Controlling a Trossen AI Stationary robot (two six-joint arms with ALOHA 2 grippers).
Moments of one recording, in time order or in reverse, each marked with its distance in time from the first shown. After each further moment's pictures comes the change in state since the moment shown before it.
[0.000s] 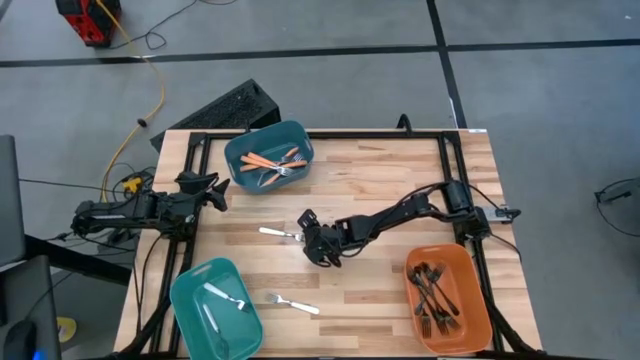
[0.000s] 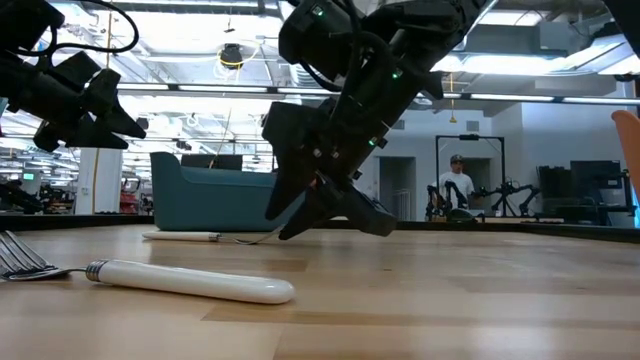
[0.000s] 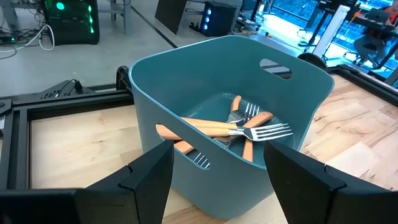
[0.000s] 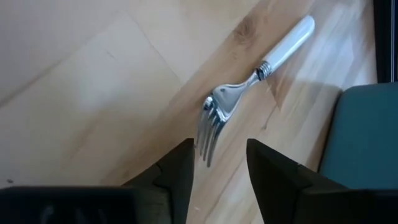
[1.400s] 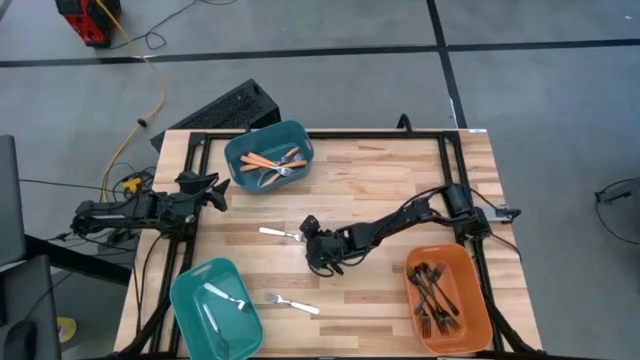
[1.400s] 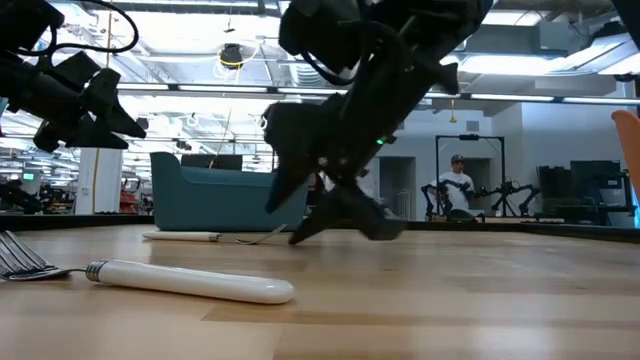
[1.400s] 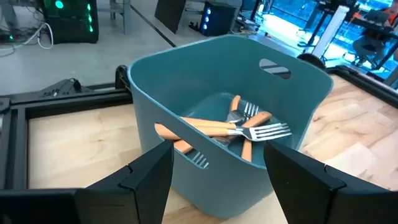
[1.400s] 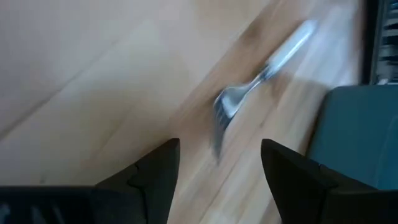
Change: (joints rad) left arm 0.000 0.002 0.000 0.001 0.005 -0.008; right arm 0.045 0.002 0.001 -0.043 0.139 -0.030
